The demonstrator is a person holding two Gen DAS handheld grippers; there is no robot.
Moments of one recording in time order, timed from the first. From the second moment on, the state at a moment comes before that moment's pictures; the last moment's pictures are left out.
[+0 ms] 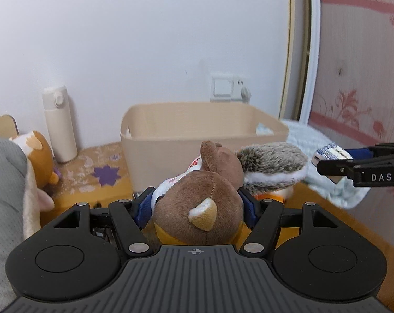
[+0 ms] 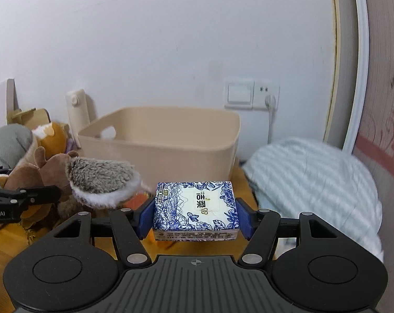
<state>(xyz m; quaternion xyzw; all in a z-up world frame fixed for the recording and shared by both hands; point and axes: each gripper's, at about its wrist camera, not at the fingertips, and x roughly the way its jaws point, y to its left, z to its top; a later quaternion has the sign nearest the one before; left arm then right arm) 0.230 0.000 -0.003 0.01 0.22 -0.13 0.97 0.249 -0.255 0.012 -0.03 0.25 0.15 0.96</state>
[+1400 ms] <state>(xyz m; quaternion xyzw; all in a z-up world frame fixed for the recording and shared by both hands) 0.406 -0.012 0.050 -0.07 0.20 -0.06 0.97 0.402 -0.217 0.060 0.00 0.24 0.16 0.96</state>
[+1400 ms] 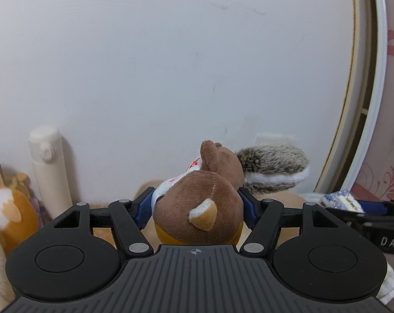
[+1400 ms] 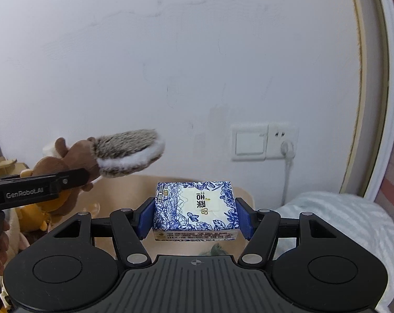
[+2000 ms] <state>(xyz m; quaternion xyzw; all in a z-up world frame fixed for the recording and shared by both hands) 0.428 -0.023 -0.001 -0.06 0.29 -0.04 0.95 0.430 -0.206 -0.007 -0.03 0.32 0.15 0.94</state>
